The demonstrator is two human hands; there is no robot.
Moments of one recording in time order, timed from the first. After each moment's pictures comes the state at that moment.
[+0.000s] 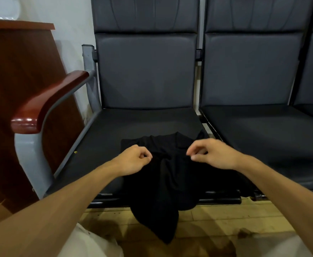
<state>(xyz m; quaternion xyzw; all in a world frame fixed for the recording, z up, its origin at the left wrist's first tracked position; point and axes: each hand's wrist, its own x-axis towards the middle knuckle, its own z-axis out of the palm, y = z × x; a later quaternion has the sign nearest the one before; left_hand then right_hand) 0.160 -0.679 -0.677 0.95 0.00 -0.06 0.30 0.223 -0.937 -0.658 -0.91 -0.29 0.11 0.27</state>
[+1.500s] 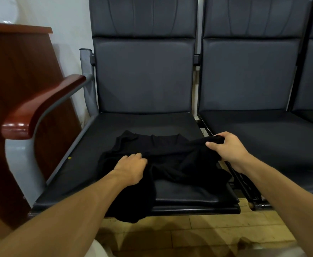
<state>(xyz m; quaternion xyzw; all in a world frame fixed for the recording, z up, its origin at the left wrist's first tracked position) 0.193 -0.688 -0.712 1.00 -0.05 -0.06 -0.04 0.254 -0.955 -0.661 -0.87 0.02 0.02 0.50</state>
